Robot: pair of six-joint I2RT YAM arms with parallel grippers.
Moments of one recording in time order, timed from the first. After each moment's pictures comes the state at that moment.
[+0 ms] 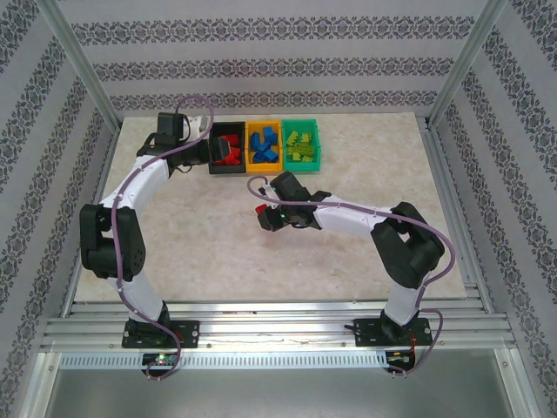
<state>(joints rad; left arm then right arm) -0.06 1.75 1.41 -0.40 0.49 -0.29 0.73 1.81 1.14 -0.24 -0.22 0.28</state>
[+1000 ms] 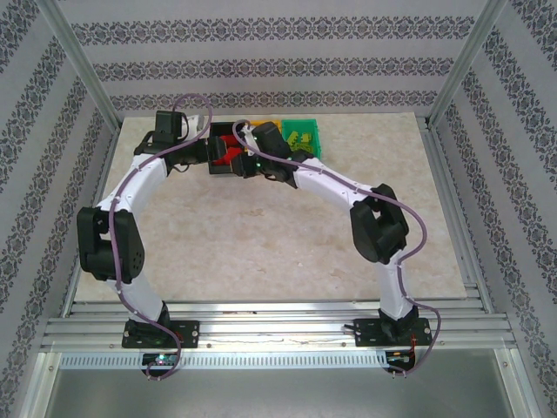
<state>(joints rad) -0.05 1.73 1.44 -0.47 0.42 -0.28 0.67 2.12 1.80 -0.30 -0.25 0.36</state>
